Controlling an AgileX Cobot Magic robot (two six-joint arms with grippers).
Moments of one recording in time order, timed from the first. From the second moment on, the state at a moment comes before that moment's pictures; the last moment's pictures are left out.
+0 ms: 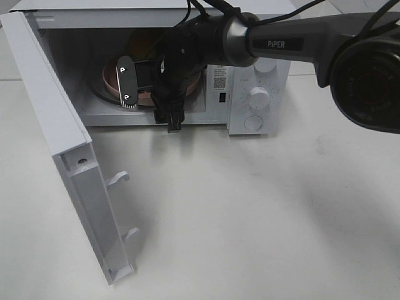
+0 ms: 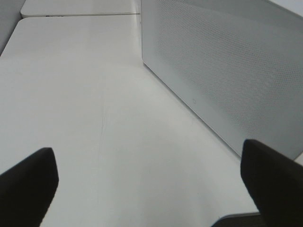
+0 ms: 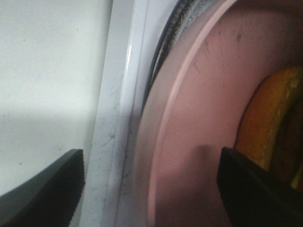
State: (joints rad) left arm 0.08 0.00 -0.52 -0.18 1.09 0.14; right arm 0.64 2.42 -1.98 -0.14 0.46 -1.09
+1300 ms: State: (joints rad) left arm 0.08 0.00 -0.52 -0.18 1.09 0.14; right arm 0.67 2.29 -1.80 -0.13 0.48 -1.24
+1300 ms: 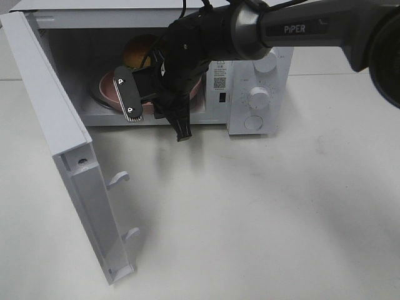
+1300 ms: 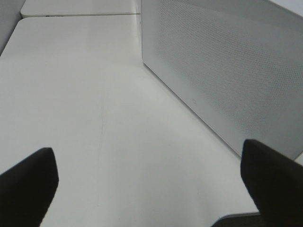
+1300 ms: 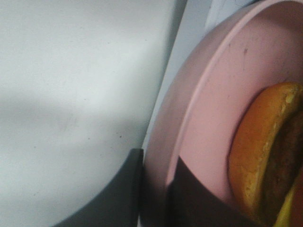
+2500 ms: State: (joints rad) left arm 0.08 0.00 -0.52 -0.18 1.09 0.14; right arm 0.68 1.86 -1.12 -0.01 0.12 -1.56
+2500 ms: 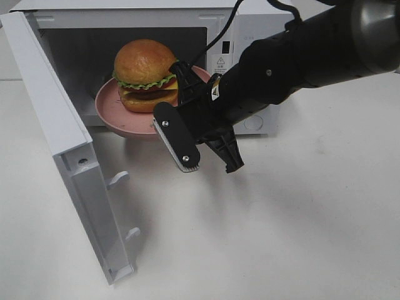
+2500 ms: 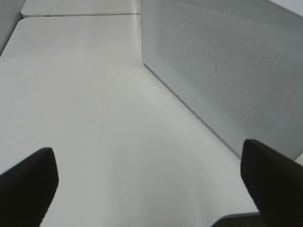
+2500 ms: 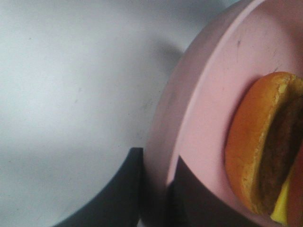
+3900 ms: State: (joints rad) left arm 0.08 0.00 -0.52 -0.18 1.09 0.14; right arm 0.68 1.13 -0.48 0.02 0.21 -1.54
